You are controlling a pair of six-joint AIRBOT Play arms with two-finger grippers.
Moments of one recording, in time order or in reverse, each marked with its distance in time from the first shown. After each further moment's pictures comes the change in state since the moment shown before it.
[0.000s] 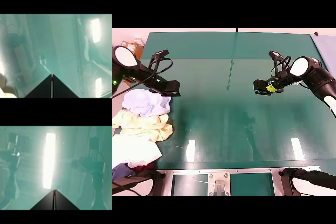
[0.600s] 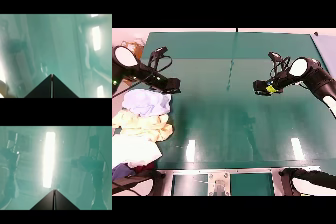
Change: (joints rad) left arm 0.000 0.000 0.000 0.001 0.081 0.000; right arm 0.000 -0.003 -0.006 0.000 0.000 0.000
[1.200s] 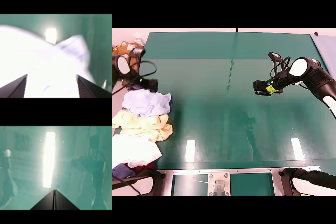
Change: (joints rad) left arm 0.165 -0.061 -0.064 0.523 0.178 -0.076; right arm 0.000 0.000 0.000 0.000 0.000 0.000
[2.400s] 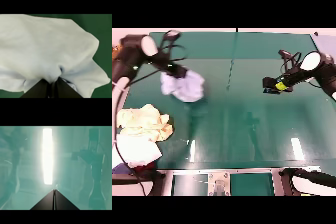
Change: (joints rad) left arm -0.389 -0.134 0.377 -0.245 -0.057 0.126; right arm -0.125 0.000 0.069 0.000 0.134 -0.007
